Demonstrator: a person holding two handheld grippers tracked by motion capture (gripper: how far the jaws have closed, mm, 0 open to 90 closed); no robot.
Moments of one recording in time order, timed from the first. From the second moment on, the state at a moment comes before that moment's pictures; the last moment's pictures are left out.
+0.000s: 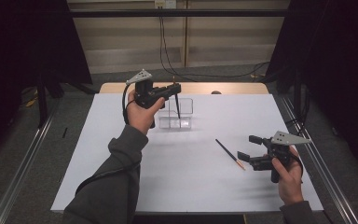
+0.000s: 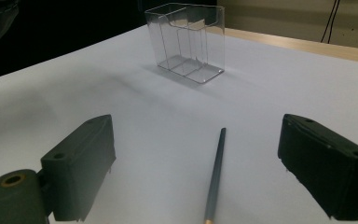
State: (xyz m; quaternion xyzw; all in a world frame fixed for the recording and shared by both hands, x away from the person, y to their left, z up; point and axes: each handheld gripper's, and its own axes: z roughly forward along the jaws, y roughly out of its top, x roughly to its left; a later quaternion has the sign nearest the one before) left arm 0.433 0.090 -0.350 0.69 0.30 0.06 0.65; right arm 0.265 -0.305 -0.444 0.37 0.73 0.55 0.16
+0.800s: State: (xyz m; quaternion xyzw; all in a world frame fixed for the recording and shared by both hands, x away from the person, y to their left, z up) left arm 0.450 0.076 -0.360 0.70 0.30 0.10 0.64; right arm 0.266 -0.306 -0.444 0.37 0.73 0.55 0.16
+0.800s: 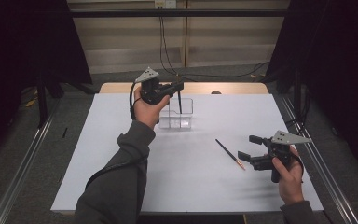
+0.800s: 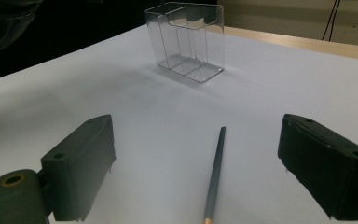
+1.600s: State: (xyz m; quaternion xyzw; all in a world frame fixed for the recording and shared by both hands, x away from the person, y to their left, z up) left arm 0.462 0.066 -0.376 0.69 0.32 0.12 0.64; right arm 0.267 -0.305 -0.444 0.36 0.73 0.55 0.16
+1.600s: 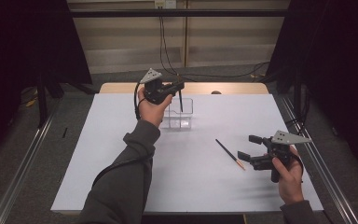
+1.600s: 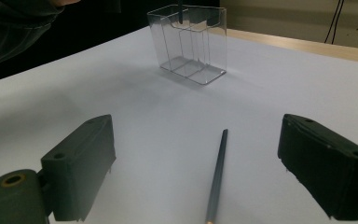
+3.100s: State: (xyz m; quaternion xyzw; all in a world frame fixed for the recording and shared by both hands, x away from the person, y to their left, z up) left arm 0.458 0.052 -0.402 0.70 0.33 0.15 0.62; right arm 0.268 -0.305 -0.444 0.36 0.74 0.55 0.16
